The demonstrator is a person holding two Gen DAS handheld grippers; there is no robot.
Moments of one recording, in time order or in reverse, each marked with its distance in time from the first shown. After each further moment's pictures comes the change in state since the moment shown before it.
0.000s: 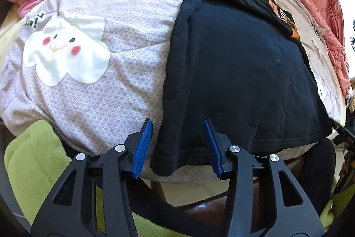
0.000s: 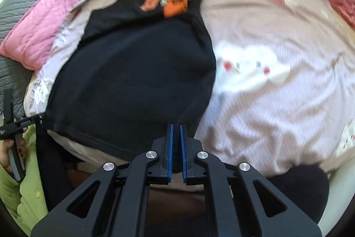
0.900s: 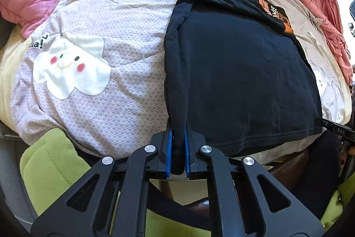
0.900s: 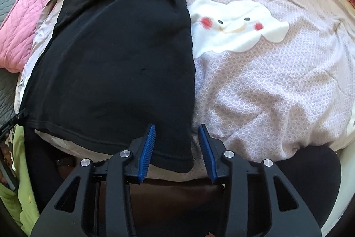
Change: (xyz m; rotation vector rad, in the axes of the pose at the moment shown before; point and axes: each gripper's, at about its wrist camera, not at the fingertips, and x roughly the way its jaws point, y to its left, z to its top) left arm -0.017 -0.019 -0.004 0.082 -0.043 0.054; right arm 0.054 -0.020 -0.011 0.110 0.188 -0.042
